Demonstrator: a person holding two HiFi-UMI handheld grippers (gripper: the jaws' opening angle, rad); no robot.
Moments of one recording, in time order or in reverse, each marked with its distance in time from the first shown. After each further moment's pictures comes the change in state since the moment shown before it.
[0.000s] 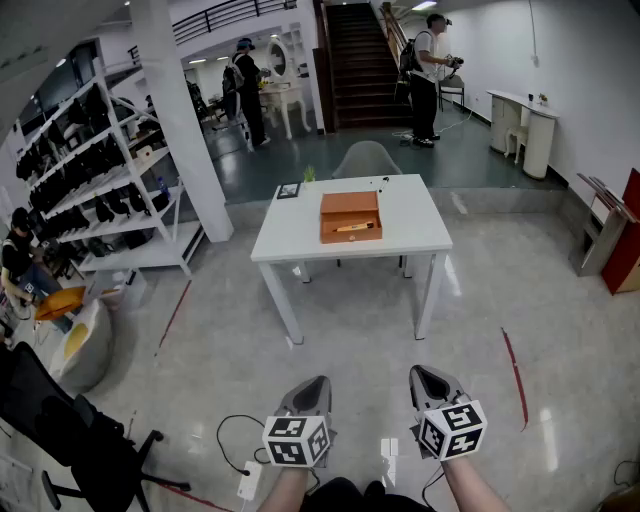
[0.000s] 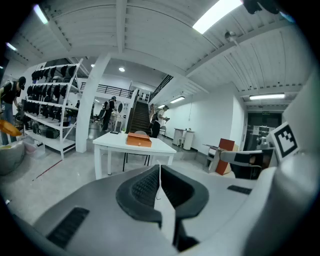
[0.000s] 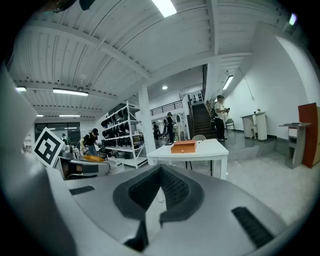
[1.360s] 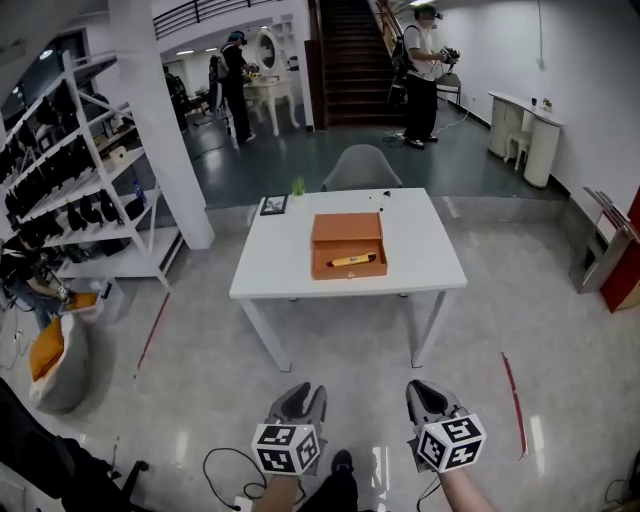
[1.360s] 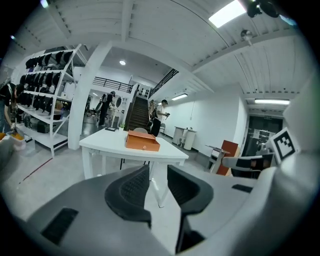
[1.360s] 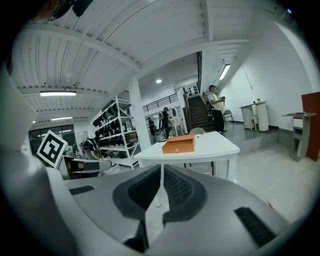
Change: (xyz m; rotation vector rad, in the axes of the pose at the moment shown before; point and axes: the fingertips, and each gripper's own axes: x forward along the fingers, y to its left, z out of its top) left arm 0.193 0.107 0.060 -0.038 0.040 -0.047; right arm 0.200 -0.078 0.025 0.076 0.066 -0.019
